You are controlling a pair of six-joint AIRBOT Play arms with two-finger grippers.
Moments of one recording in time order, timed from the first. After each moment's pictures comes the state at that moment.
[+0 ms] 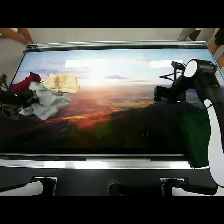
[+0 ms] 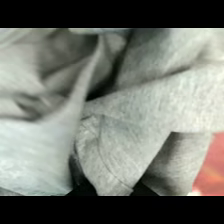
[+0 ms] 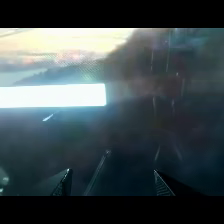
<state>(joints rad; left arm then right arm) 0.35 -1.35 1.35 1.19 -1.13 -1.63 0.04 -1.47 1.58 -1.44 1.45 1.73</state>
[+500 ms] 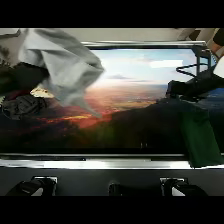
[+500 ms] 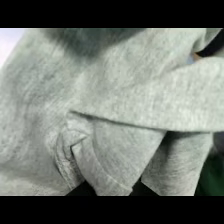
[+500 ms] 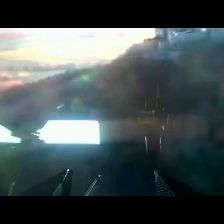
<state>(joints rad) -0.20 -0.88 1.42 1.05 -1.07 -1.60 0.04 -1.20 1.58 -1.48 1.54 1.71</state>
